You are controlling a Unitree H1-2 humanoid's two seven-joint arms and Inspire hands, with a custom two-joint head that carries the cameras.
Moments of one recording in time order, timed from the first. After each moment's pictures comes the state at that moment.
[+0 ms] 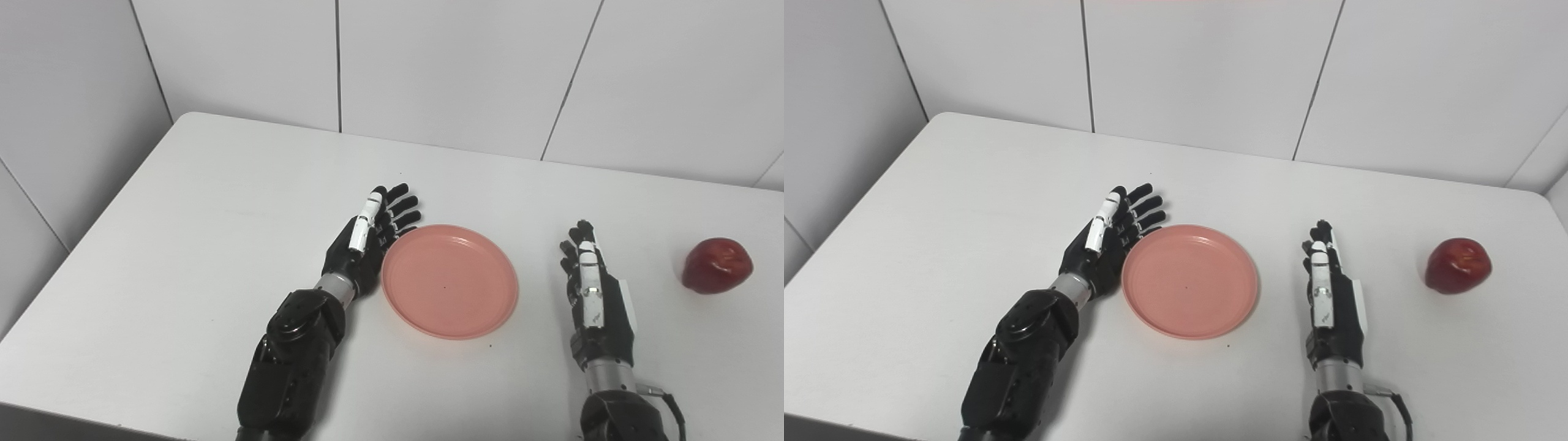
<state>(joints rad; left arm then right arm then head) -0.26 -0.09 0.01 0.02 -0.31 0.42 -0.07 -0.06 0.05 0.01 -0.16 0.02 0.18 -0.02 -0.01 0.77</state>
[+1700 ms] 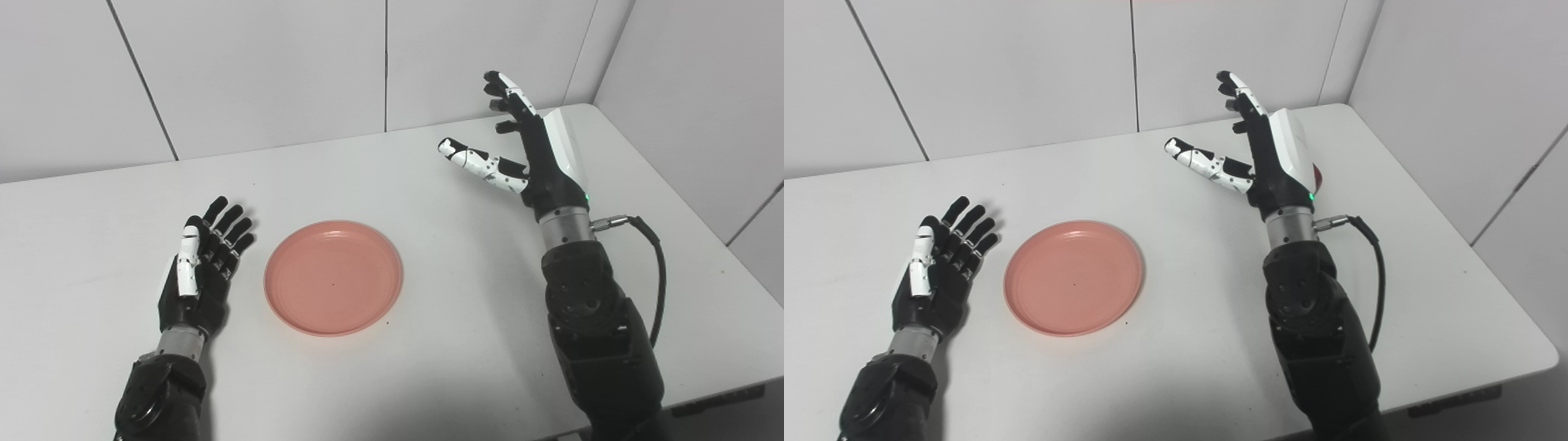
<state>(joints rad) -0.25 -0.01 0.08 0.16 -0.32 0.17 -0.20 -0.23 -0.24 0.01 -0.50 -0.63 0.44 0.01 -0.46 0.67</state>
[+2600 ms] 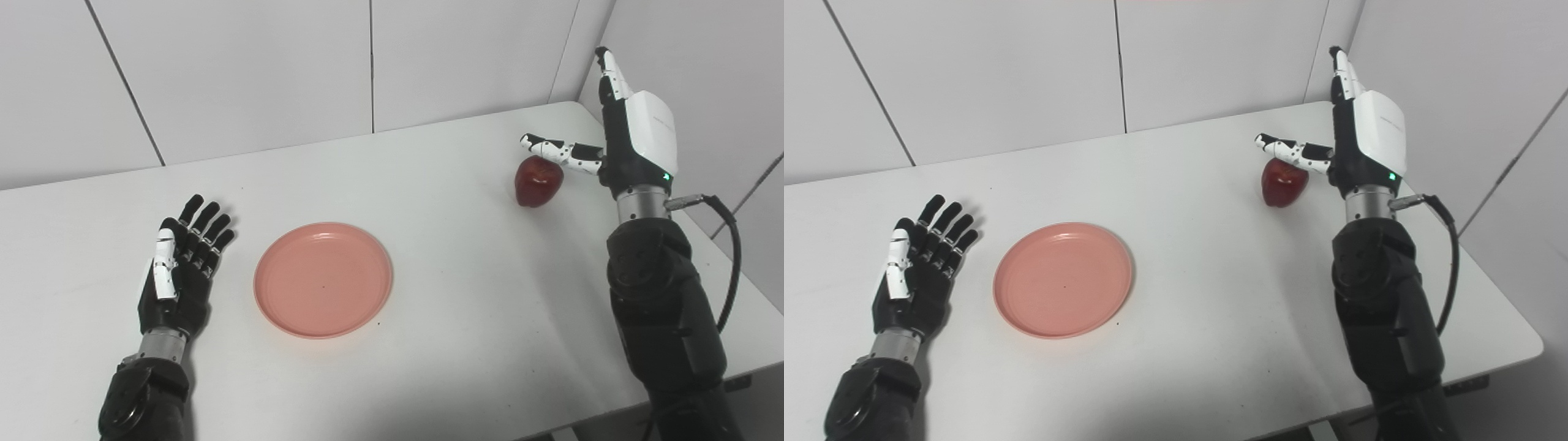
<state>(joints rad) -0.28 0.02 0.10 0.26 -0.37 0.09 -0.25 -0.20 -0.38 -0.17 -0.35 -0.72 0.44 0.02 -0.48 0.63</state>
